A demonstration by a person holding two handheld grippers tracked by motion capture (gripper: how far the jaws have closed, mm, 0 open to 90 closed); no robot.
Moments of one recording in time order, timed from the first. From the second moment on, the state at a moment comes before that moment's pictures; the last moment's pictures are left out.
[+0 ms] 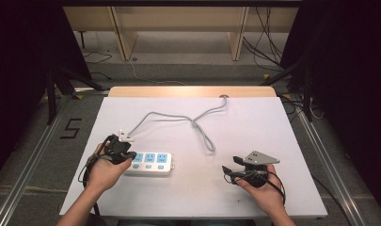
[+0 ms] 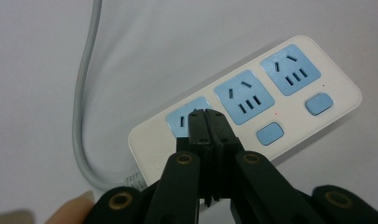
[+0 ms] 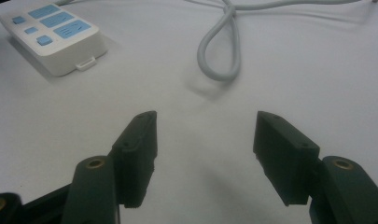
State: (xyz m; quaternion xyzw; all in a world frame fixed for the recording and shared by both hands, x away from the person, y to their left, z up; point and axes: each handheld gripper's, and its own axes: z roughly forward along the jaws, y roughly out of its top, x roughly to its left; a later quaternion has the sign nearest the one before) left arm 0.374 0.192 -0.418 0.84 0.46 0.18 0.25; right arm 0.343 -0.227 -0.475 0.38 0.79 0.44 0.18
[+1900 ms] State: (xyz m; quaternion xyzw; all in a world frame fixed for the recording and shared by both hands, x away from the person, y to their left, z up) left arm 0.385 0.186 -0.436 0.86 0.46 0.10 0.19; right arm 0.343 -0.224 -0.476 0.38 0.79 0.44 0.16
